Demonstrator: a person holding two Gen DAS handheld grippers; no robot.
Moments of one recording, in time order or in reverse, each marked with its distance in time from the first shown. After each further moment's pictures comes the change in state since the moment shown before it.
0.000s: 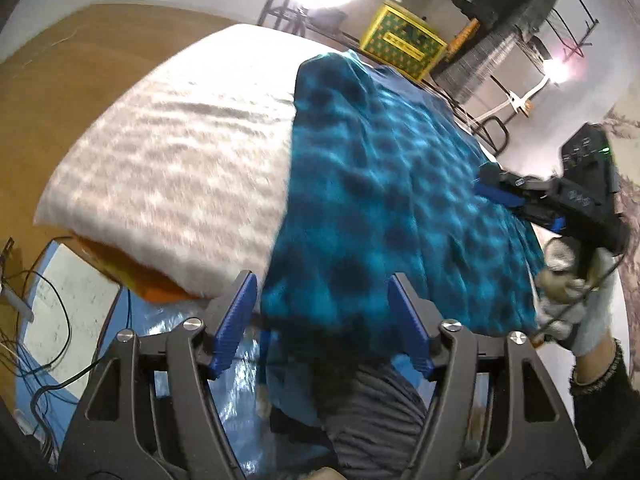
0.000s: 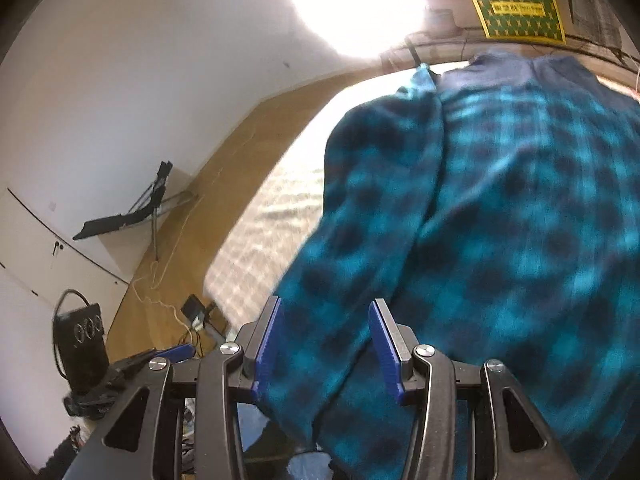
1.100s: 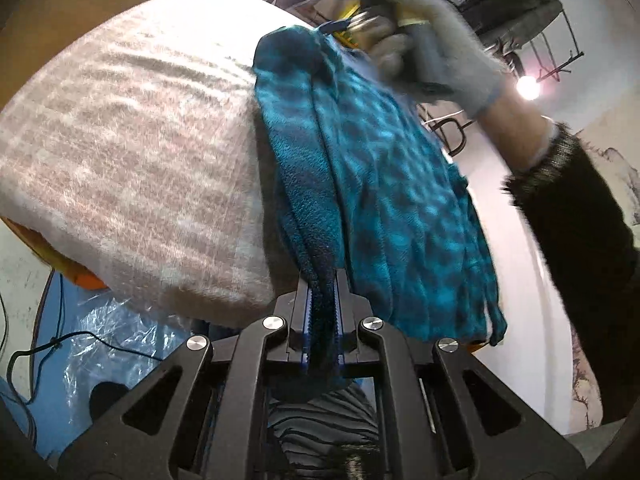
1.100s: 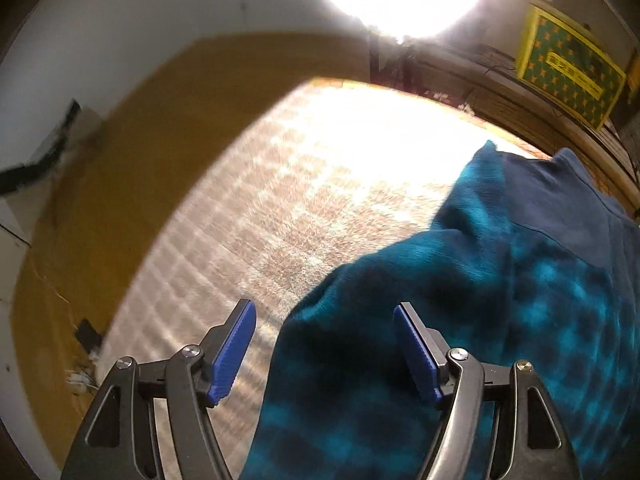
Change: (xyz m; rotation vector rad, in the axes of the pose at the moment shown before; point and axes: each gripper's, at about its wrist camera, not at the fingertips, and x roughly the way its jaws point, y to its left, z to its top) left arm 0.038 0.006 0.000 -0.075 0.076 -0.253; right arm 0.231 0.045 0.222 -0.164 0.253 -0.413
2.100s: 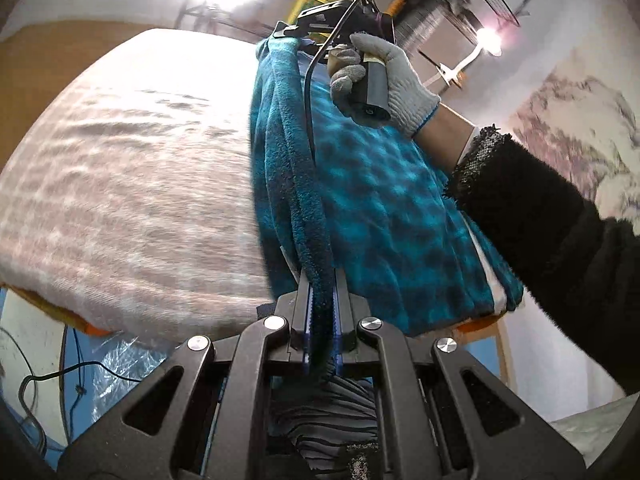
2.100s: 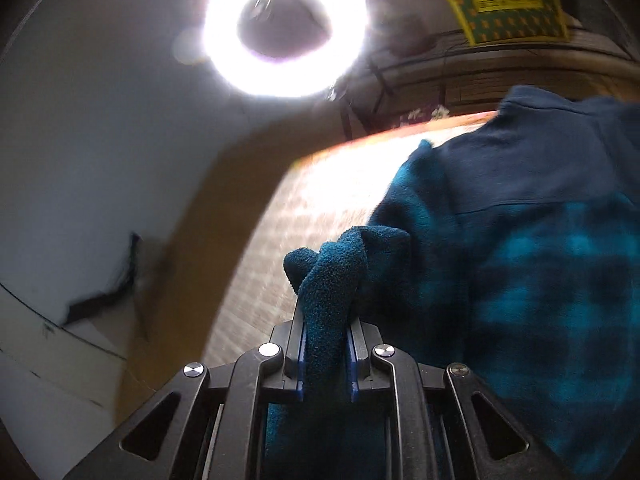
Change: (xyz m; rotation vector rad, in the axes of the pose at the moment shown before) left arm 0.007 -0.074 -0.012 0.256 0.006 0.042; right arm -0.050 -0.173 -0.060 0.380 -0.305 0.408
